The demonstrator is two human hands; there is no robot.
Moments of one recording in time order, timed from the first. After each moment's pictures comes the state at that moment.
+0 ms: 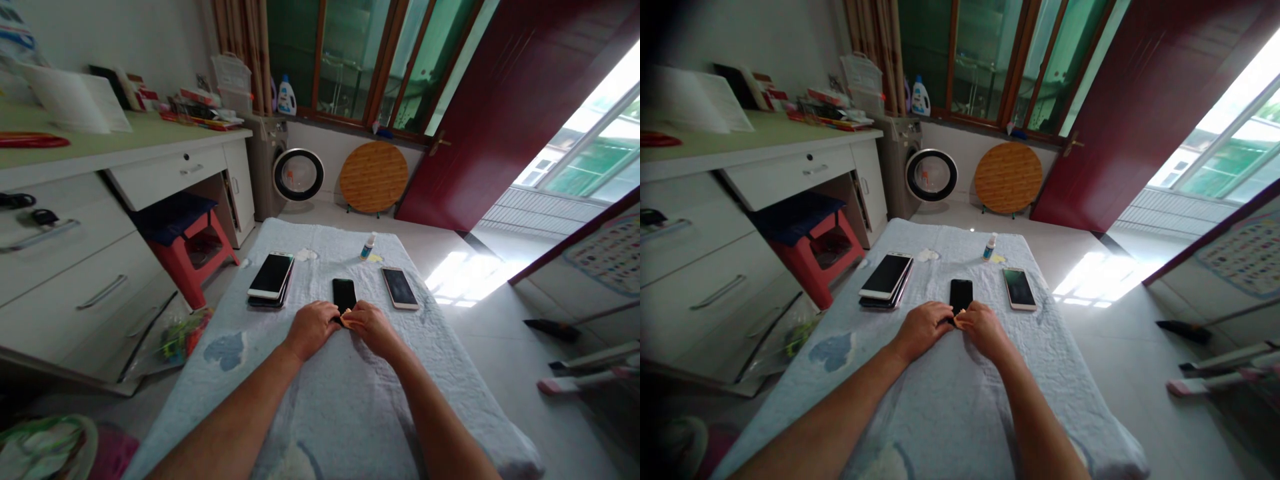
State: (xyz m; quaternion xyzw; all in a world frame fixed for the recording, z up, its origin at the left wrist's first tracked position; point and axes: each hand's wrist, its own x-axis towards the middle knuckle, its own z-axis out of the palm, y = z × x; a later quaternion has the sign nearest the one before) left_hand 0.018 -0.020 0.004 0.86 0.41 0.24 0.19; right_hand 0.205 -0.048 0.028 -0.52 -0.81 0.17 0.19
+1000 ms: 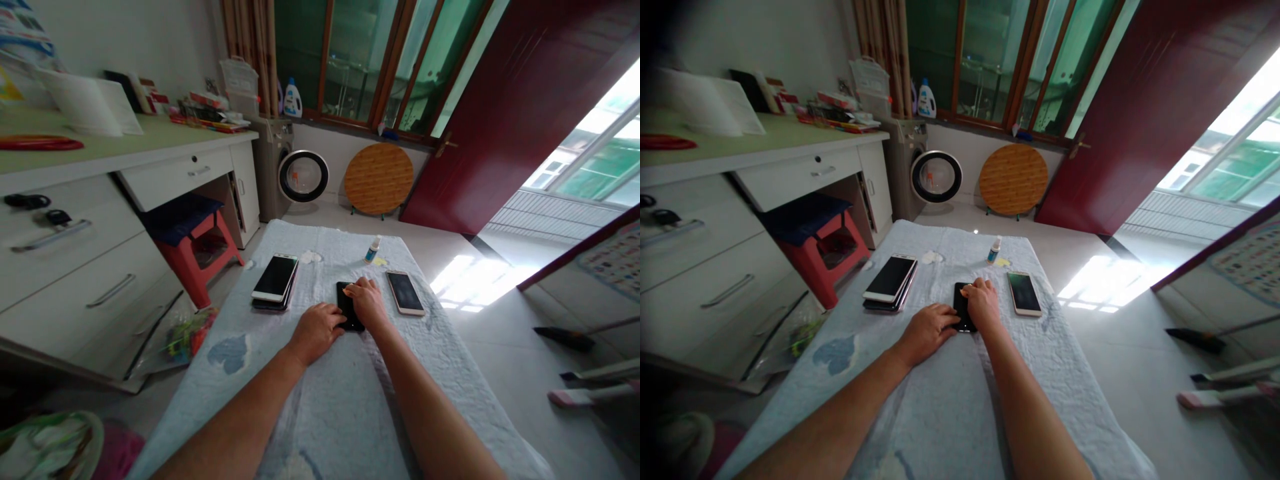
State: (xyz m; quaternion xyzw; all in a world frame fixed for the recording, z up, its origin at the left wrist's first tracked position) left_hand 0.018 -0.018 0.006 0.89 0.39 0.20 0.16; right_hand 0.191 0.015 0.016 -0.66 -0.74 0.02 0.12
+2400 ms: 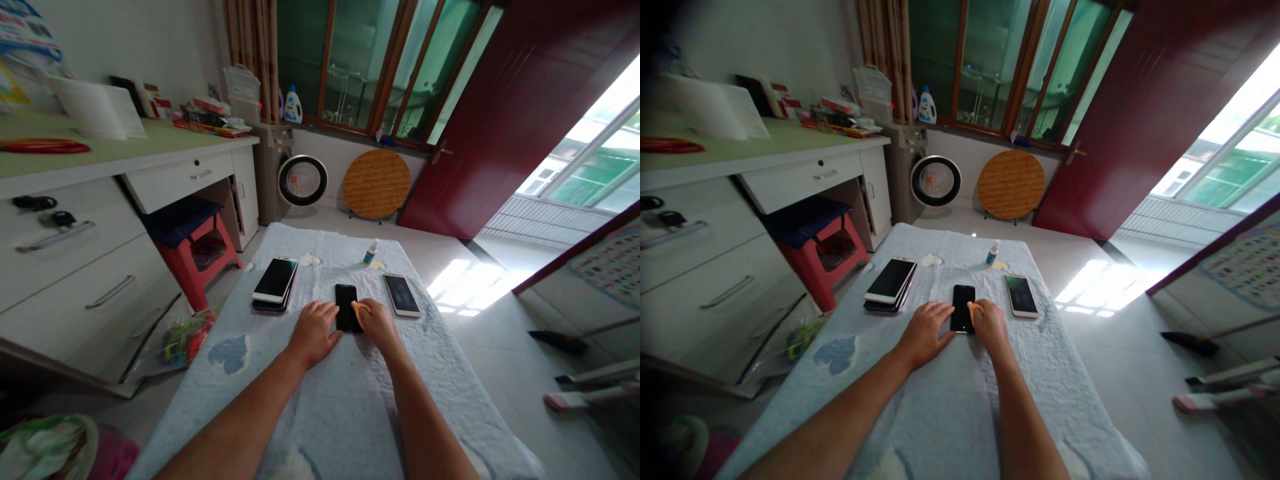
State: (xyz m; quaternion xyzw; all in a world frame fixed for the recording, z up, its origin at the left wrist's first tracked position) left_hand 0.017 -0.026 -0.003 0.85 0.44 0.25 0.13; right_hand 0.203 -0.027 0.021 -0.69 -0.64 0.19 0.28
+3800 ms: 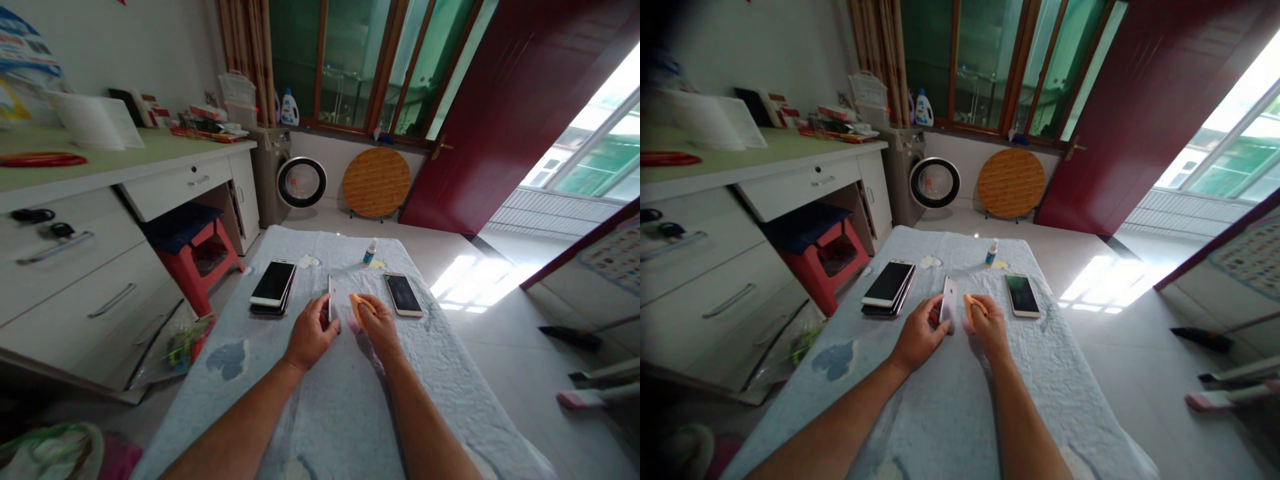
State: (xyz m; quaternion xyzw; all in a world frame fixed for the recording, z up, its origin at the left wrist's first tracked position) left_hand 0.021 -0.029 0.009 0.72 0.48 0.42 0.27; right_hand 0.195 -0.032 0.011 -0.57 -0.49 0.37 0.54
